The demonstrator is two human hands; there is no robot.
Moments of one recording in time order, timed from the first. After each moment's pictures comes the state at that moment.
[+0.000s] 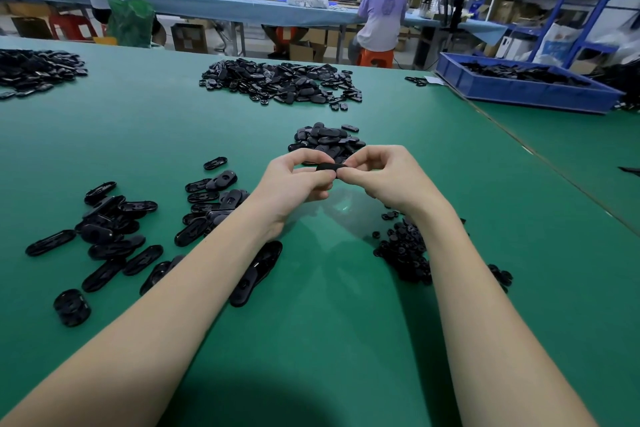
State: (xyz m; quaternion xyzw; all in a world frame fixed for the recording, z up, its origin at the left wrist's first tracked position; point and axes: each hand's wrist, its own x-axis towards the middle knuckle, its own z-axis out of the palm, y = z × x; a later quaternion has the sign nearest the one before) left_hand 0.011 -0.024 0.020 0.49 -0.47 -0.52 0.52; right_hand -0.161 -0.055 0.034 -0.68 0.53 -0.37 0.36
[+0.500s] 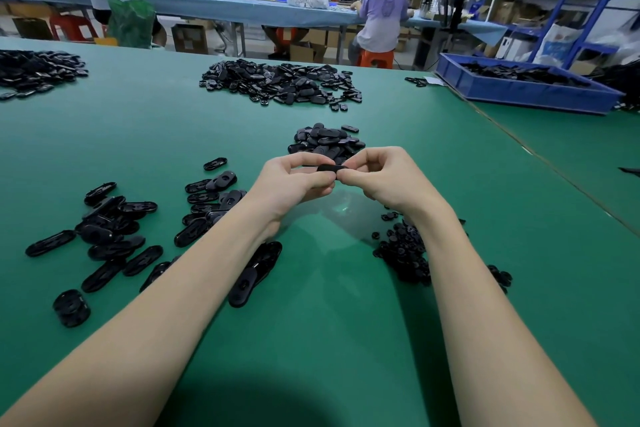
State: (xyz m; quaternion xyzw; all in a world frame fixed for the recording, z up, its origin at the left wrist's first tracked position) left_hand 0.014 -0.026 0.020 0.47 -0.44 -0.55 0.54; right_hand -0.159 -0.054 0.034 -0.67 0.52 -0.37 0.38
